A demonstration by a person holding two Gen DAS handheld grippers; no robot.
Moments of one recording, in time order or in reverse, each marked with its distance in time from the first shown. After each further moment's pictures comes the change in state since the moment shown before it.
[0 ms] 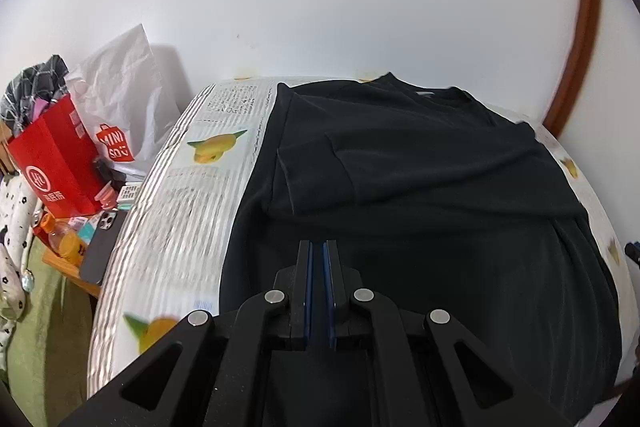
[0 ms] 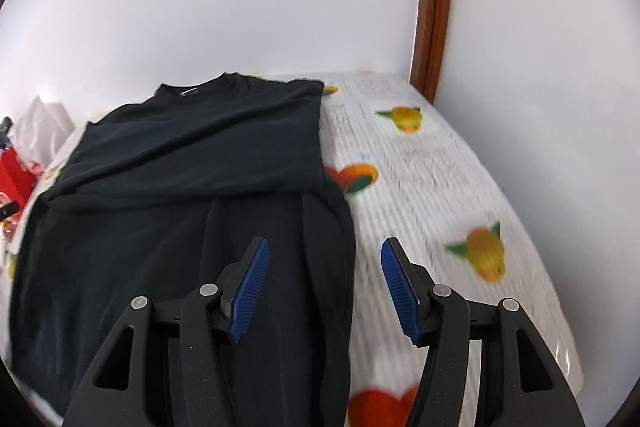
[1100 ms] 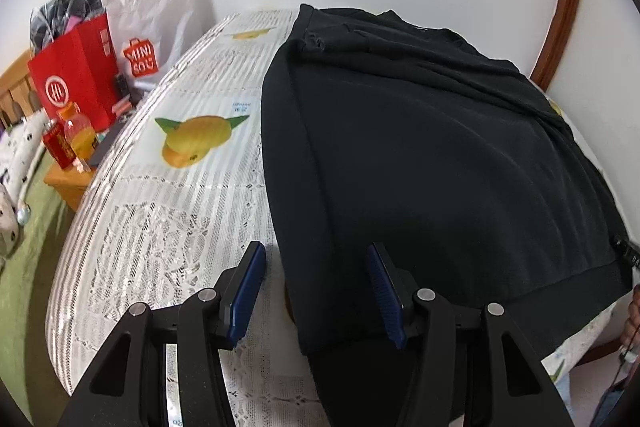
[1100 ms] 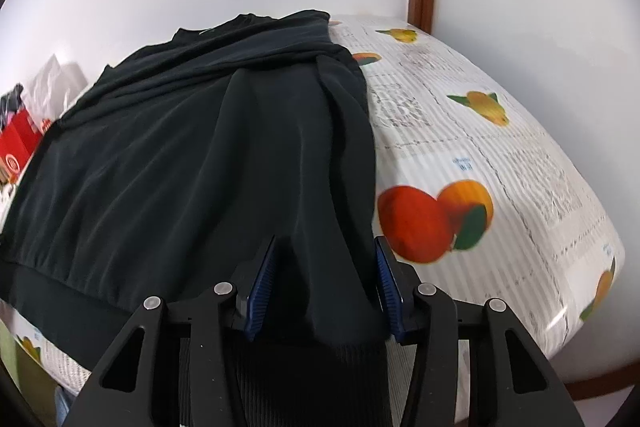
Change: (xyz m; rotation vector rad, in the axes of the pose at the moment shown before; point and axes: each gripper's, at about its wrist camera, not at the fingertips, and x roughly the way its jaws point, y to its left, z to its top) left arm -0.034 0.032 -0.145 -0.024 0.075 -0.017; right arm -0.004 0.014 -0.127 -0.010 0.054 -0.013
